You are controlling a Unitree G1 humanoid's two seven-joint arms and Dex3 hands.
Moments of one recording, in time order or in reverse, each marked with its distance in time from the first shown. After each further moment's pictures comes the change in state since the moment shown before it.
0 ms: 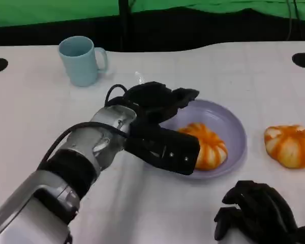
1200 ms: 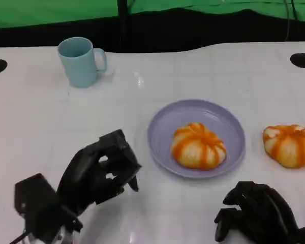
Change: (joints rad) left arm 0.776 -0.052 0.503 -0.469 -1.081 -0.206 -0.364; right arm 0.011 -0.001 -0.003 -0.023 0.005 0.023 0.003
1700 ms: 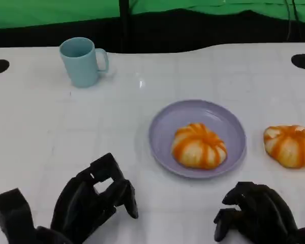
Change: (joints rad) left arm 0.127 -0.060 0.083 -0.117 -0.191 0.286 -0.122; right arm 0.001 0.005 -0.001 -0.001 0.004 0.006 -0.009
